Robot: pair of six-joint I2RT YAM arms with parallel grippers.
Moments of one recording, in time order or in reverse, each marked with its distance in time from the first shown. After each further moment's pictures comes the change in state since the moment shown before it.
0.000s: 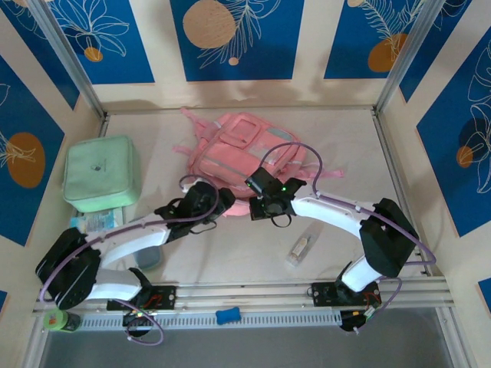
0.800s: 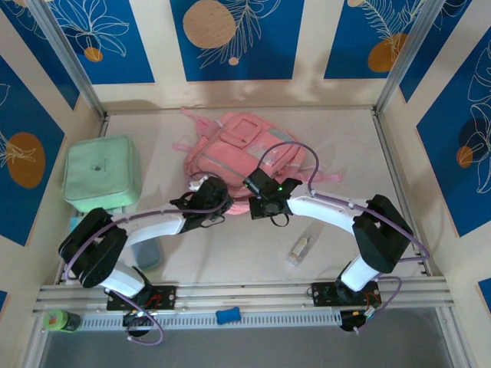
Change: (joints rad) left arm 0.054 0.151 0.073 0.007 -0.012 0.019; right arm -0.009 0.041 0.005 0.012 0.086 -0.023
